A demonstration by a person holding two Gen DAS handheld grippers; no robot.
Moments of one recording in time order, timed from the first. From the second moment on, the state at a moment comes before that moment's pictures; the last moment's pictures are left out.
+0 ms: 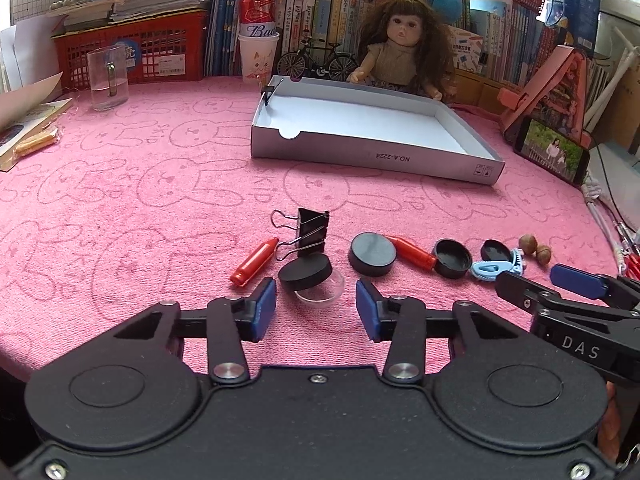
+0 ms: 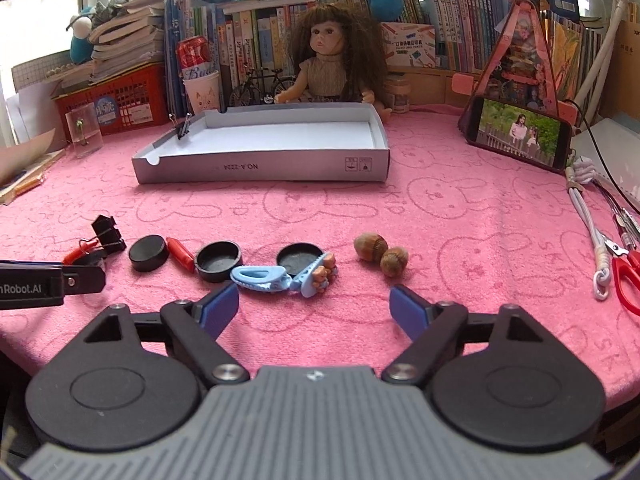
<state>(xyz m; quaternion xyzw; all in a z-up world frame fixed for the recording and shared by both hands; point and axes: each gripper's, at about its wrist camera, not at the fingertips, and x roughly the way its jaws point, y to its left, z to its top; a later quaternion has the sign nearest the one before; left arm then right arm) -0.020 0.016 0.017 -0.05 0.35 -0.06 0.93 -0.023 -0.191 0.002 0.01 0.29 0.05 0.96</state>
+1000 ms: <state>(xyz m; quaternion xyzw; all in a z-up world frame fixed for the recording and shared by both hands) -0.017 0.000 0.004 -0.01 0.34 -0.08 0.94 -0.006 -0.158 -0.008 -0.06 0.28 0.08 0.95</state>
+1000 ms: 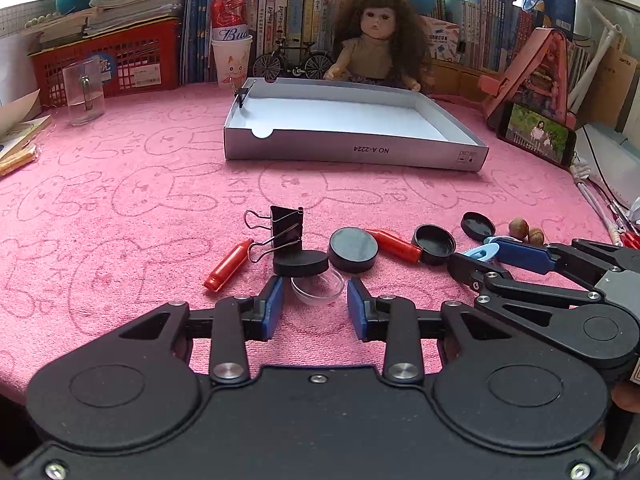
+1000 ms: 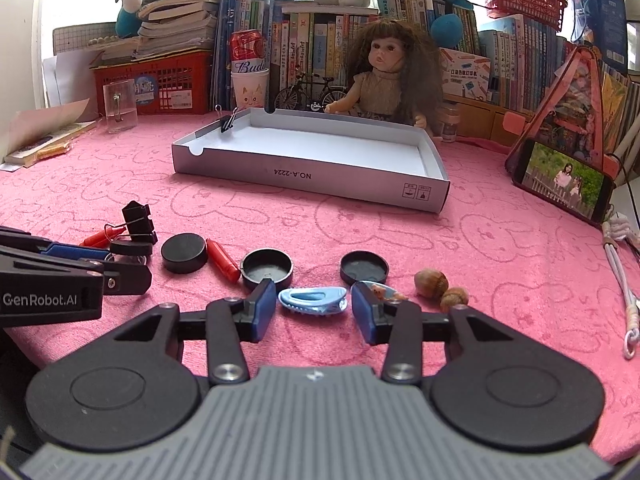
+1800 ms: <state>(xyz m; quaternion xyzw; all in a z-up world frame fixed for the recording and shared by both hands) -0.031 -0.009 0.020 -0.01 0.32 -0.11 0.94 -0.015 -0.167 0.001 -0.04 0.27 0.08 0.96</state>
